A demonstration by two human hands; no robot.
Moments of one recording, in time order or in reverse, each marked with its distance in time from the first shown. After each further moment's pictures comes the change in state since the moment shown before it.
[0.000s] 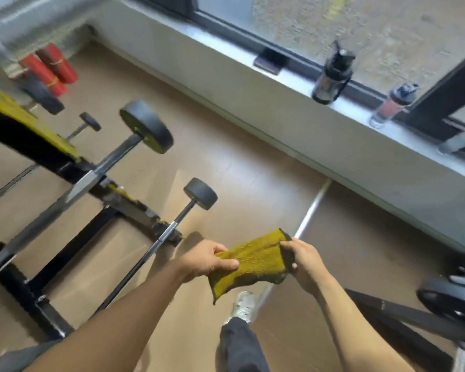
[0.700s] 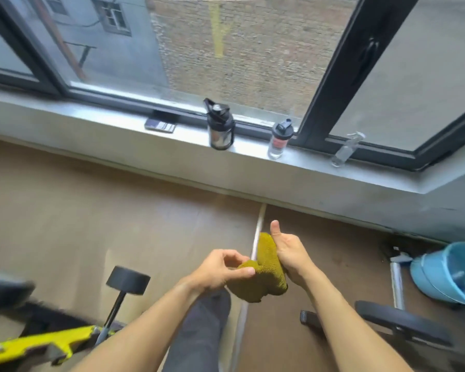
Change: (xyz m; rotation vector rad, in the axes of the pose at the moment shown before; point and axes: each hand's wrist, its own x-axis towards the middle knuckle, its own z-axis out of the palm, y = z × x) left_hand 0.172 0.283 0.131 0.051 -0.174 0.216; right_hand 0.066 -0.214 -0.193 -0.075 0.198 -0.252
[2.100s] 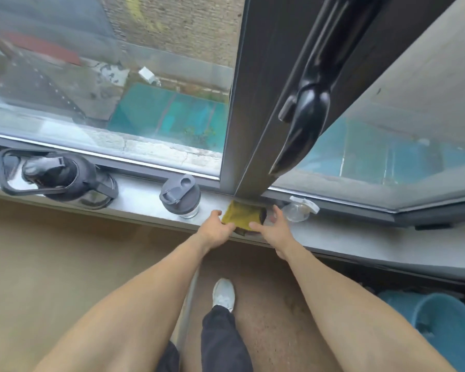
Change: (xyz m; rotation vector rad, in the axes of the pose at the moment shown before) left_hand 0.608 0.183 0.102 0.339 0.172 -0.340; right_hand 0.504 -0.027 -0.322 0.029 0.176 0.256
